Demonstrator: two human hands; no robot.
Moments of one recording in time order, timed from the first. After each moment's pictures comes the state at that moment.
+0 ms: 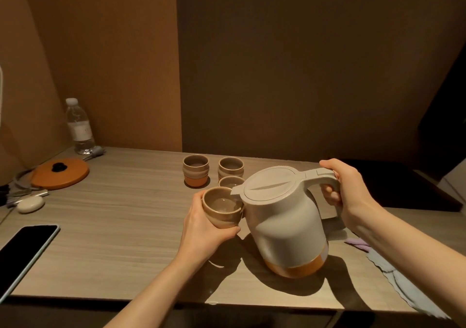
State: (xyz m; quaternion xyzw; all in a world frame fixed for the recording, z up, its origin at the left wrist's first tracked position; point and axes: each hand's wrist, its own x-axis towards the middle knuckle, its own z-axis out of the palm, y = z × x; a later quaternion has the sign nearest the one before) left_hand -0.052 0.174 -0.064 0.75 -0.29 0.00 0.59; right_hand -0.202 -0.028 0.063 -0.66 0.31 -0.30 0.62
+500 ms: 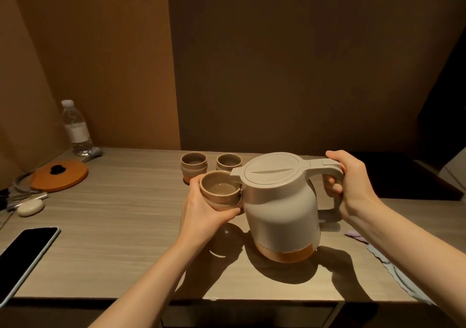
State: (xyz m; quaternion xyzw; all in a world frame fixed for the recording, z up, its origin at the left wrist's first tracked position) left_hand -0.043 0.161 -0.044 0.75 -0.29 0.02 0.60; right_hand -0.205 -0.030 0.061 -0.59 0.30 -0.36 0.66
